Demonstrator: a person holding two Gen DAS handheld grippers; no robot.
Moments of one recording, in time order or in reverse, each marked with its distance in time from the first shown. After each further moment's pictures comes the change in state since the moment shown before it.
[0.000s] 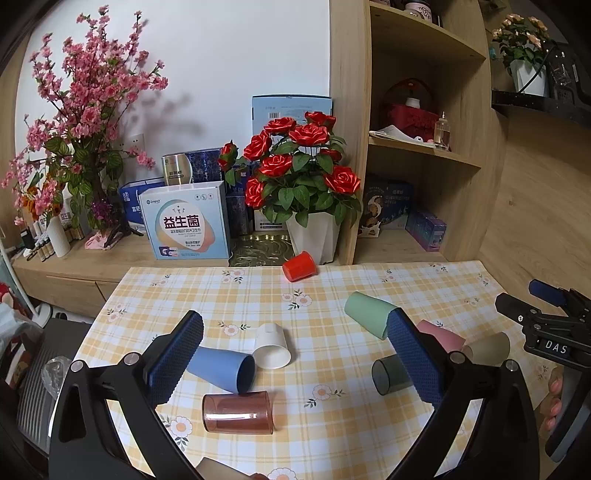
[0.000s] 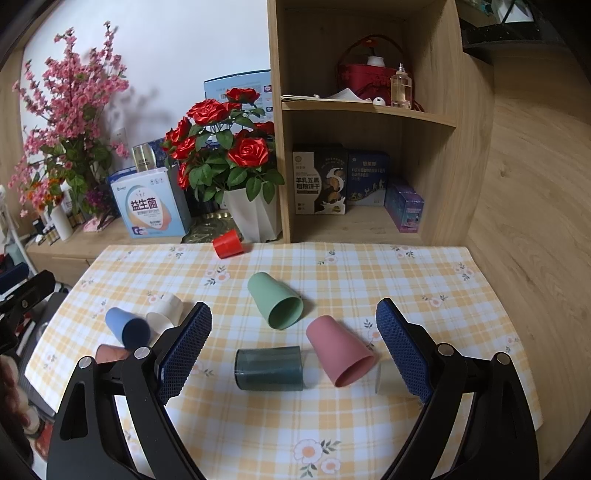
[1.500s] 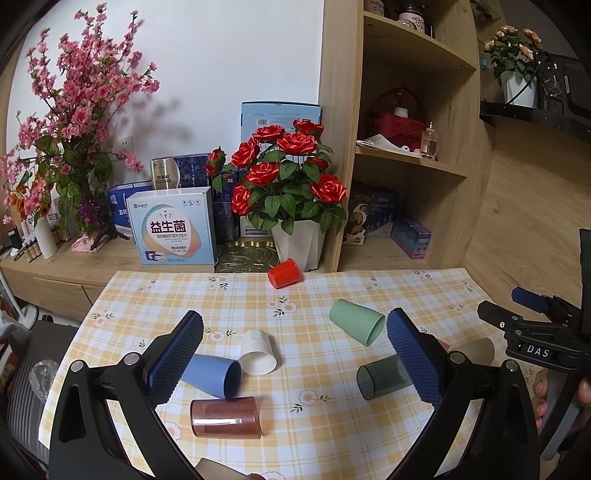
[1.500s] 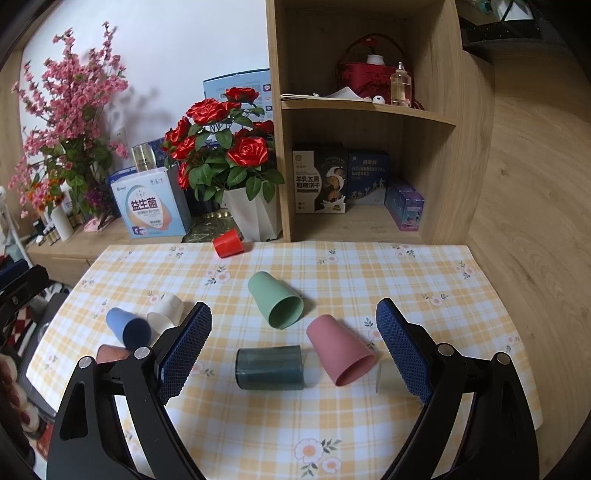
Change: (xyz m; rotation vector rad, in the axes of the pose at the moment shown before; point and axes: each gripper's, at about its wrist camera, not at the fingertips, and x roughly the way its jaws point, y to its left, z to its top) left arm -0.004 0.000 0.004 -0.014 -0.023 -0.066; right arm -0.001 0.000 0.003 0.001 0.004 0.001
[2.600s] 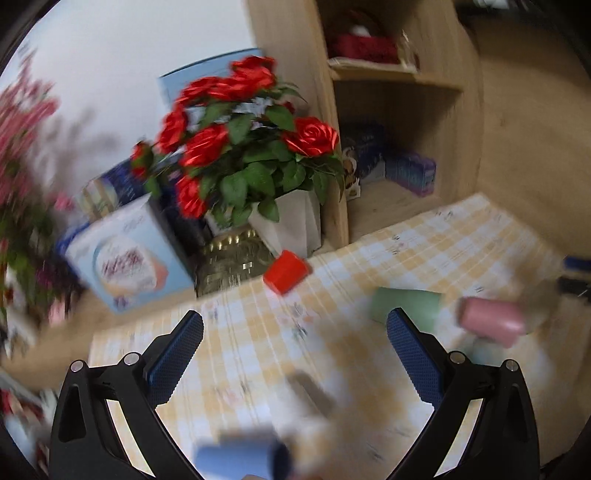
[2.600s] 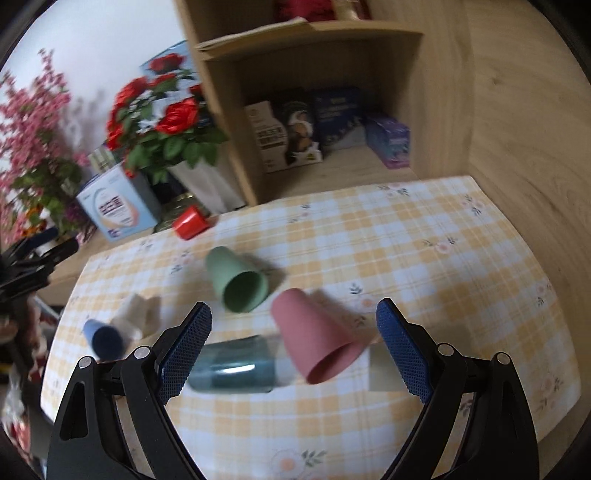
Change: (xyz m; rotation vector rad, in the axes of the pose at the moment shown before) left arm 0.200 0.010 0.038 0.385 0.161 -0.069; right arm 0.101 -0.089 -0.023 0.212 0.163 0.025
